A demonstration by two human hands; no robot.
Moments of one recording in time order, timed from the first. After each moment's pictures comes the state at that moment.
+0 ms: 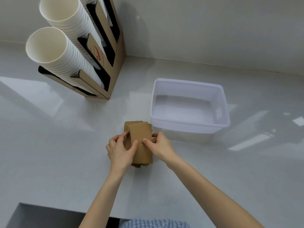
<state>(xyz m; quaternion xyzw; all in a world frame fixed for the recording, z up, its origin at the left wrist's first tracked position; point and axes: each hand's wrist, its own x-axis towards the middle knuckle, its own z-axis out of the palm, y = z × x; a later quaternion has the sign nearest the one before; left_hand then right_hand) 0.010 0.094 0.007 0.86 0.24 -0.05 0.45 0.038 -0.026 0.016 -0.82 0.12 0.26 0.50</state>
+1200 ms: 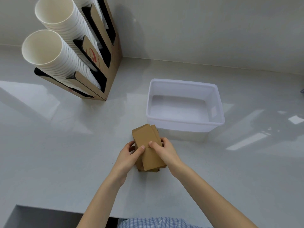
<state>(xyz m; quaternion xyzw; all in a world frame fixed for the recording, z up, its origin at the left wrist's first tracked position) -0.002 0.085 0.005 0.68 0.22 -0.21 0.66 0.017 -0.049 0.010 -0.73 0.20 0.26 0.59</state>
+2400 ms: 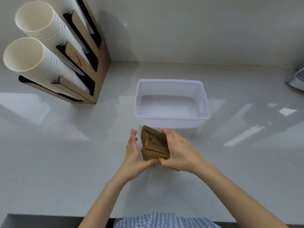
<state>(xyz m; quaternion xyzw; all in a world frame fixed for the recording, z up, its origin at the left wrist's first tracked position) -0.009 0.049 -0.003 0.83 0.00 -0.19 0.53 0.001 -0.116 0.043 -0.95 -0.15 0.14 0.23</state>
